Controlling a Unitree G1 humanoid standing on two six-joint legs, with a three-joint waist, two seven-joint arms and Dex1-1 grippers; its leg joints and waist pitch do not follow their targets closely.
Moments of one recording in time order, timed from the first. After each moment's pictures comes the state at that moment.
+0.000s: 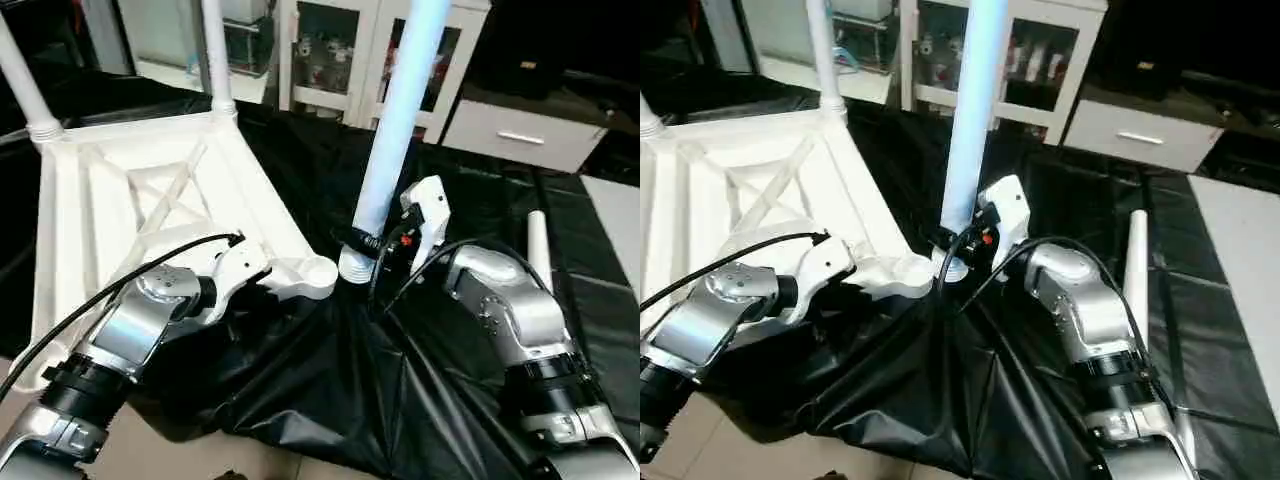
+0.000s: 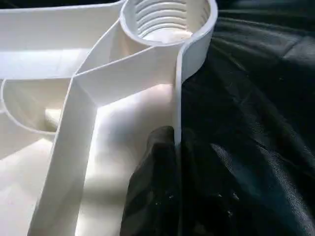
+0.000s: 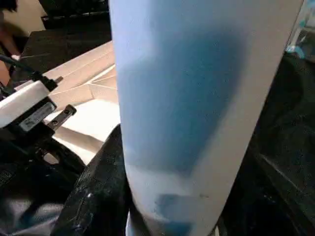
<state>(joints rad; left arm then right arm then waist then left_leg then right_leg) -0.47 0.55 -0.33 0.23 0.01 0.45 -0.94 -0.55 -0.22 0.09 0.27 0.32 0.39 0.75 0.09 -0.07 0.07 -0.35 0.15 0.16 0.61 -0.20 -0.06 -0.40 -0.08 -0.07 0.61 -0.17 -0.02</state>
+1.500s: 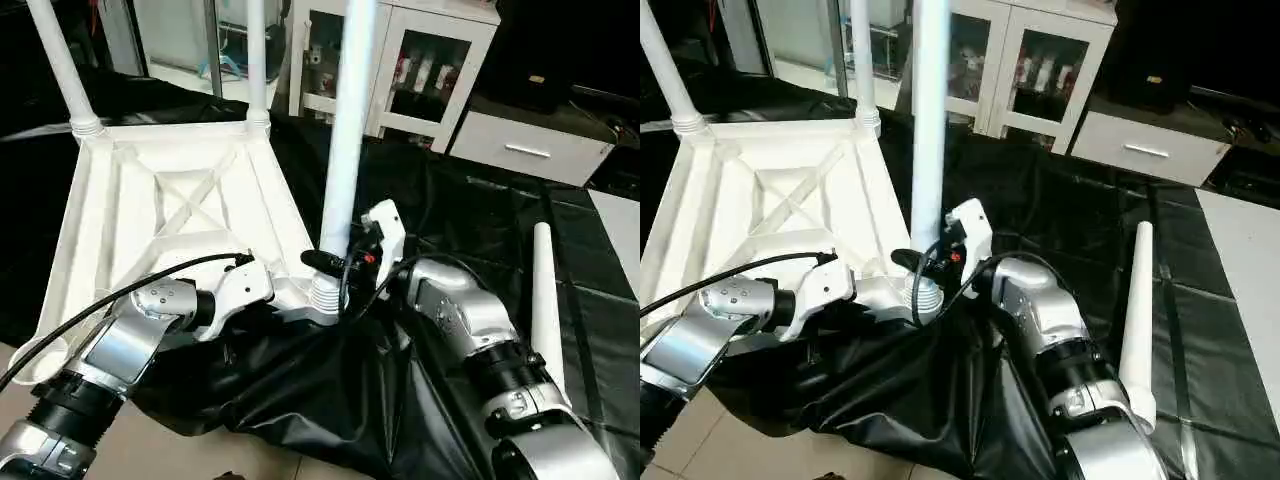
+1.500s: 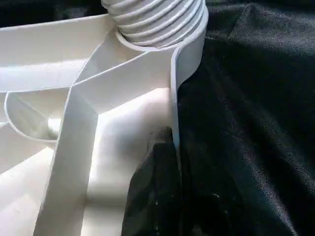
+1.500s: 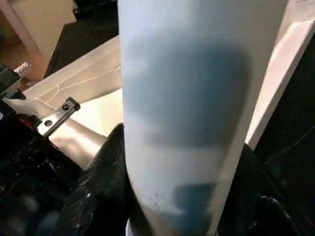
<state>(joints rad) -0.41 0.55 -0.34 0.20 0.04 0.28 -1.03 -0.58 -0.10 0.09 0.57 0.32 0.29 0.81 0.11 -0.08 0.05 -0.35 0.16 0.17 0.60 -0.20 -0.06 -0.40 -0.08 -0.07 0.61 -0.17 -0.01</state>
